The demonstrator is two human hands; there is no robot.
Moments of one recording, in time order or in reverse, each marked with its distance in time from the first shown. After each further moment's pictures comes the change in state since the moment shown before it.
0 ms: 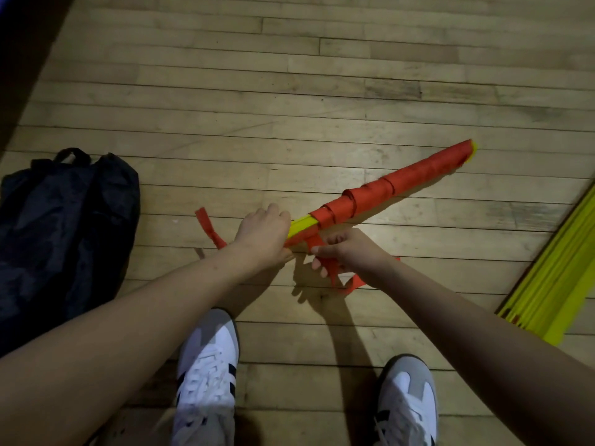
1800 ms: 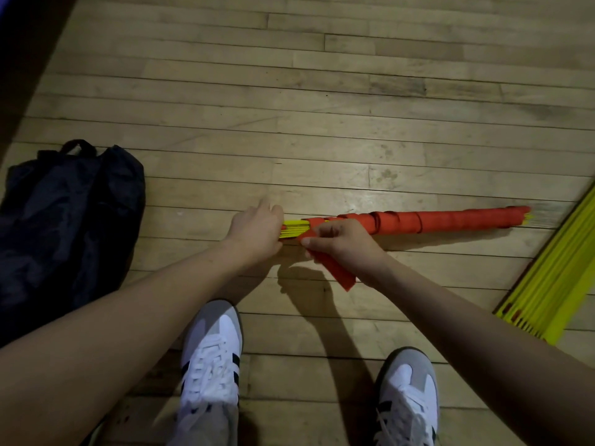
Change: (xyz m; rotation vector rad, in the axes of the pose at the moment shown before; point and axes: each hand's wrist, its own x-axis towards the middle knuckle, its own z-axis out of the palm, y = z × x) left_hand -0.008 -0.015 0.011 -0.002 0.053 -0.051; right_hand -0.016 -0.012 0.020 -0.038 0.049 -0.179
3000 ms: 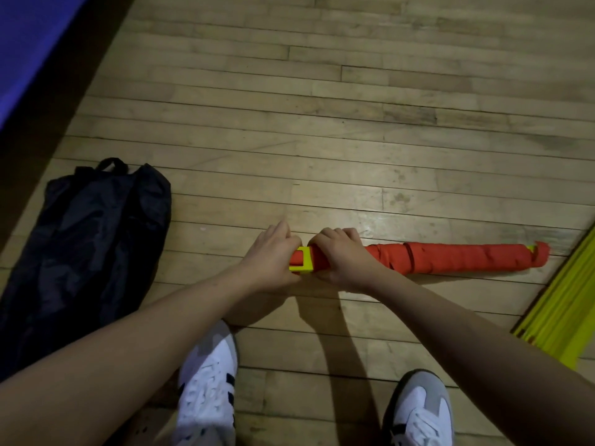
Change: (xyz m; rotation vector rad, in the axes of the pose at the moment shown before) left_hand -0.019 -0.015 0.002 -0.281 0.002 0.134; right_hand 0.034 0.002 0.010 -1.187 -0.023 -0.361
